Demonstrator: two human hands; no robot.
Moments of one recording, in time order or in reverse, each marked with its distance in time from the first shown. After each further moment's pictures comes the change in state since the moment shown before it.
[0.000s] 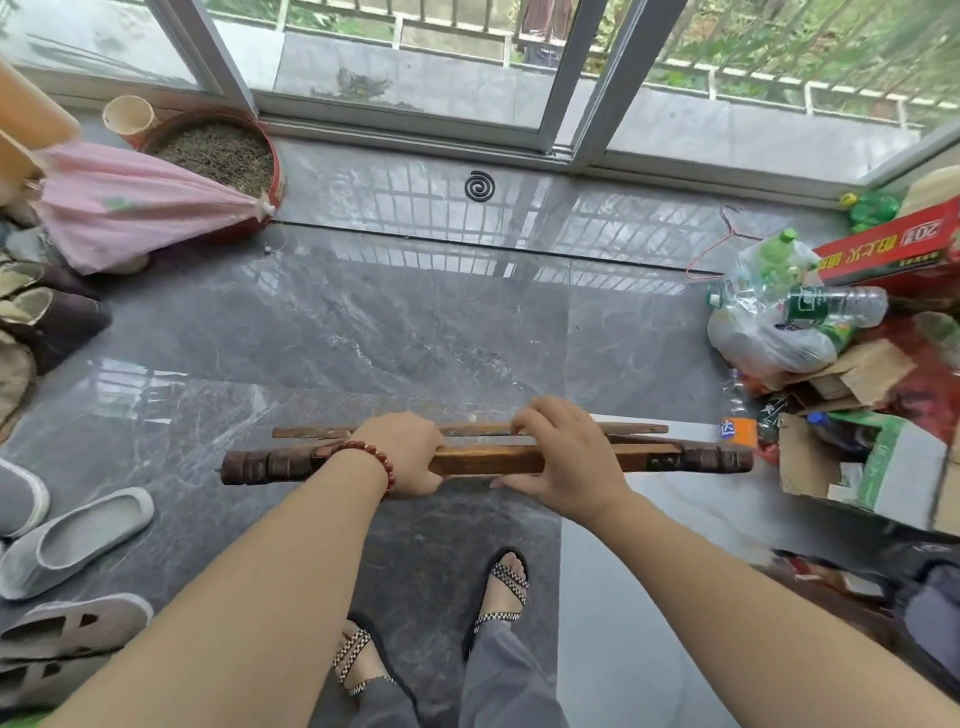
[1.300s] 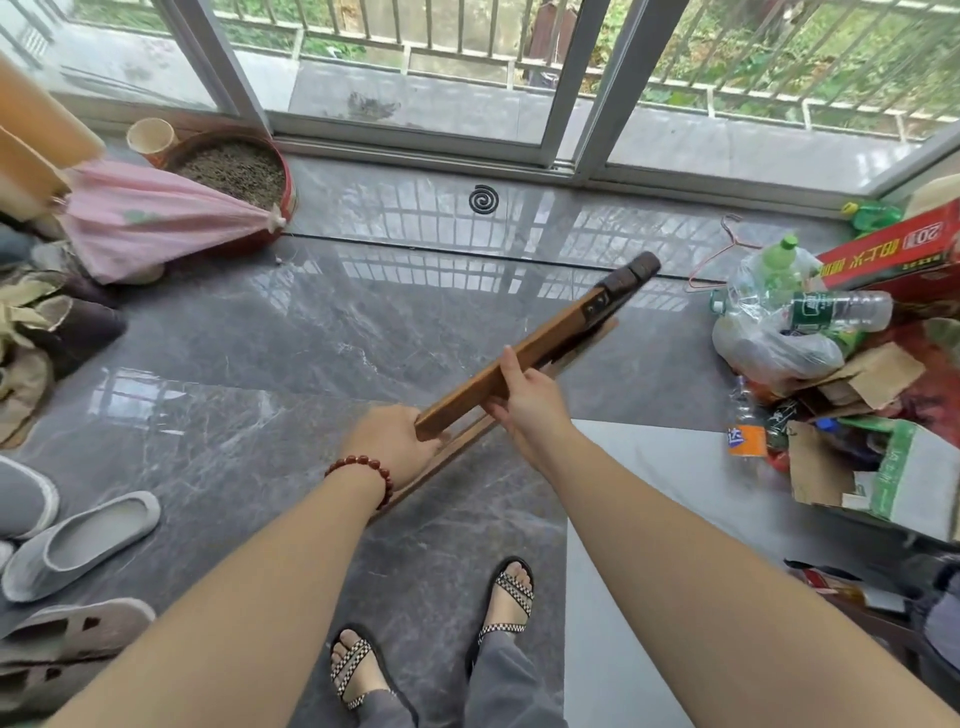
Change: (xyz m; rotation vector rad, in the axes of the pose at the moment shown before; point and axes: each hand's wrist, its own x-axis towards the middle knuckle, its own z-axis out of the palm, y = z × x) left_hand -0.015 0.010 0.021 -0.417 0.337 -0.311; right_hand 0.057 -0.036 0.008 1.592 0.162 0.932
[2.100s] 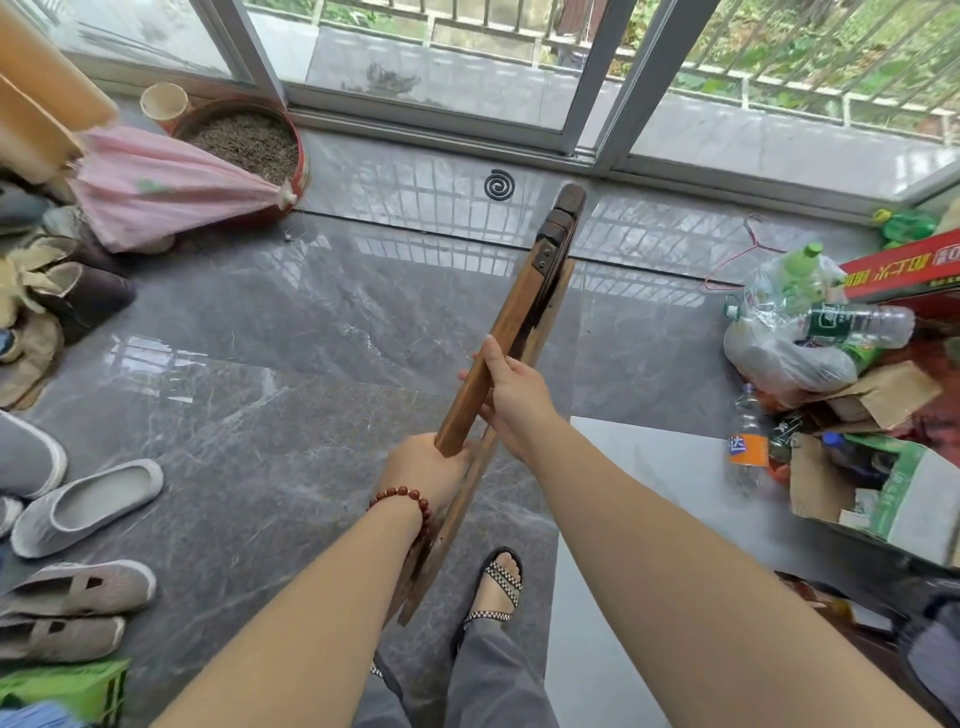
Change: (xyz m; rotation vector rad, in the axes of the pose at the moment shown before) left_hand -0.008 0.032 0.041 -0.517 -0.032 -0.294; right_hand 0.010 -0.011 0.009 -0.159 -0.078 0.055
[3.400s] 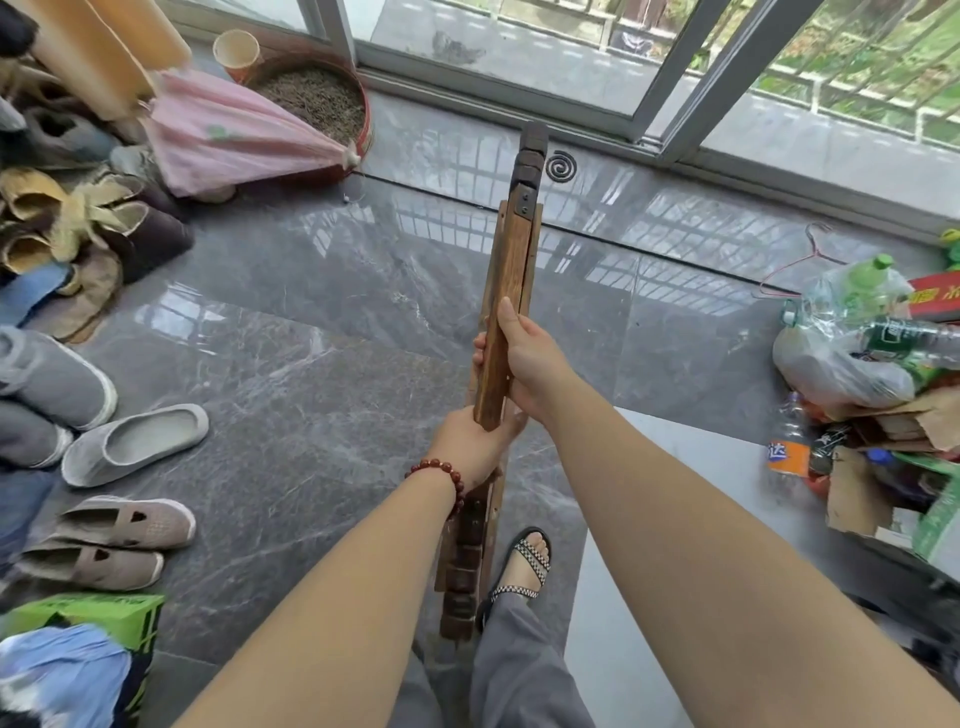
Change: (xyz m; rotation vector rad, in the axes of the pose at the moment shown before) left_hand -0.012 -0.046 -0.032 -0.404 -0.113 0.030; right_hand -0.006 0.022 0.080 -0.060 -0.135 -0.014
